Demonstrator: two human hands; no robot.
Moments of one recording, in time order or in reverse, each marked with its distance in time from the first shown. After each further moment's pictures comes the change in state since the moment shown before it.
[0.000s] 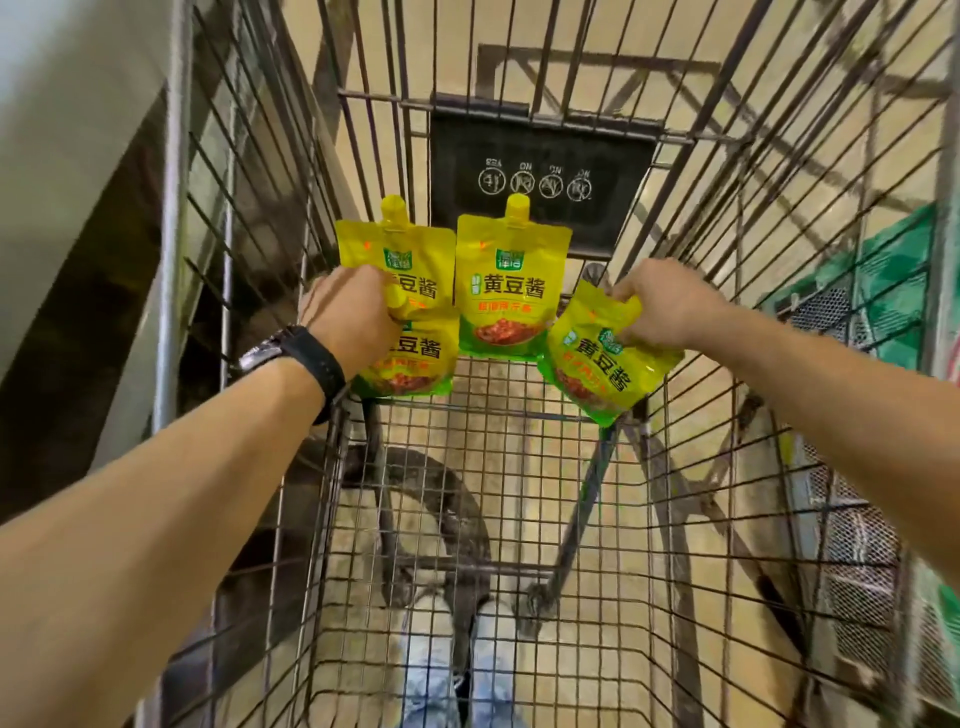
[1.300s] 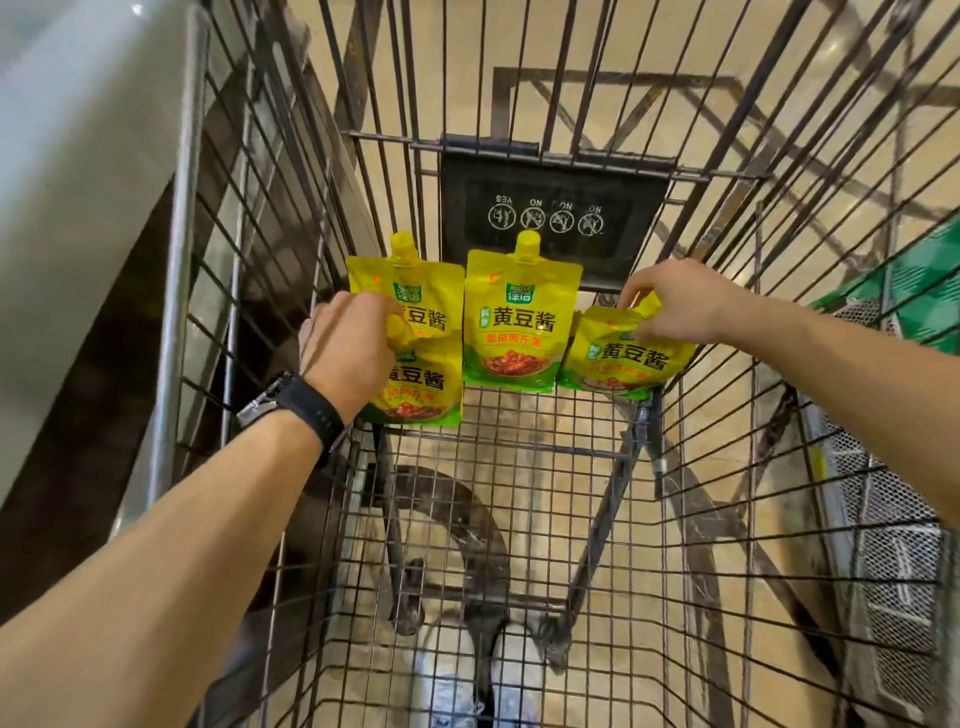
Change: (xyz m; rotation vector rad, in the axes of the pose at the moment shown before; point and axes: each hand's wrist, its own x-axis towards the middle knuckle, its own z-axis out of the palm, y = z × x) left_hand 0.000 -0.013 -0.003 0.035 0.108 -0.038; right_hand 0.029 0.012 -0.012 0.058 0.005 -0.072
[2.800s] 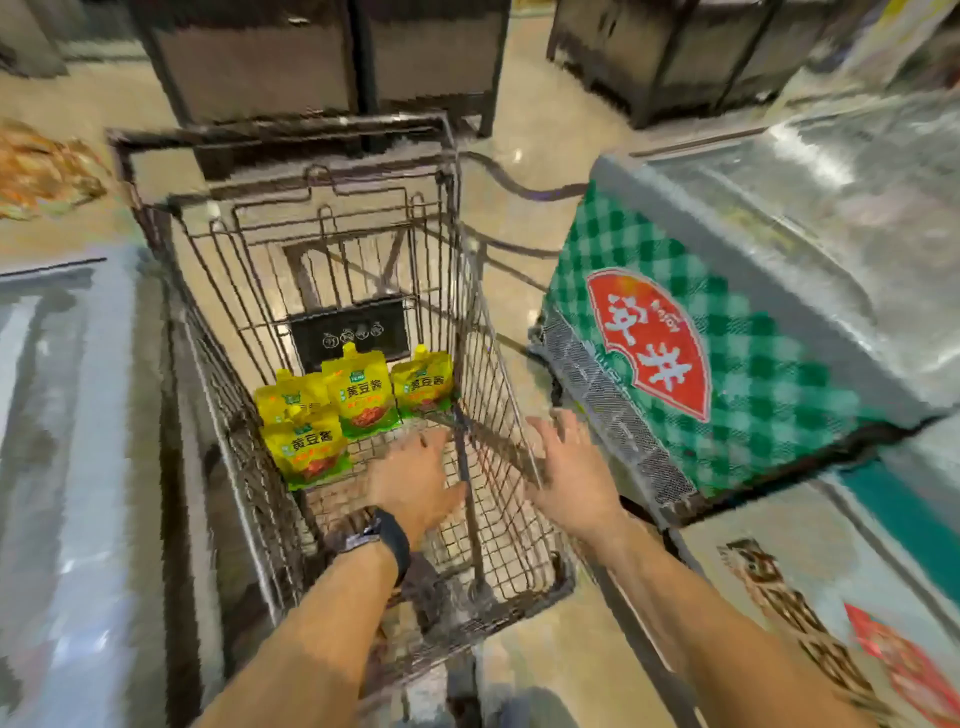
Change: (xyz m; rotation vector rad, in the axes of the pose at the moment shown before) left_hand -0.287 0.116 -0.140 0.169 -0.291 0.572; right_hand -0.430 -0.154 0.000 0.261 0.406 0.510
